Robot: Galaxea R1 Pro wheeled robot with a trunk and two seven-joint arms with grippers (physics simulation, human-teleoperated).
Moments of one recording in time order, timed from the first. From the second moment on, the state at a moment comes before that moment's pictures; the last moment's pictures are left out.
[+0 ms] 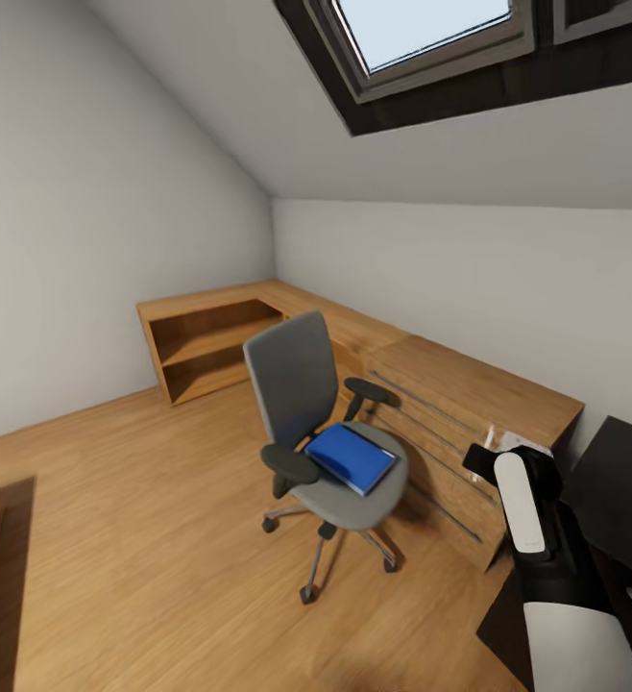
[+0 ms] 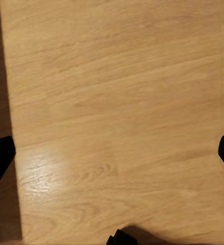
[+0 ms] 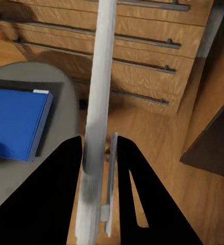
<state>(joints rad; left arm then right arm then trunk) -0.03 0.05 -0.07 -0.61 0.36 -0.16 0.31 -0.60 0.01 -0.20 -1.42 -0.54 0.91 -0.68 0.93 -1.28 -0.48</state>
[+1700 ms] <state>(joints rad) -0.03 0.04 -0.08 -0.58 0.30 -0.26 0.31 -0.77 -0.20 -0.19 -0.61 -0.36 0.43 -0.42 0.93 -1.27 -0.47</state>
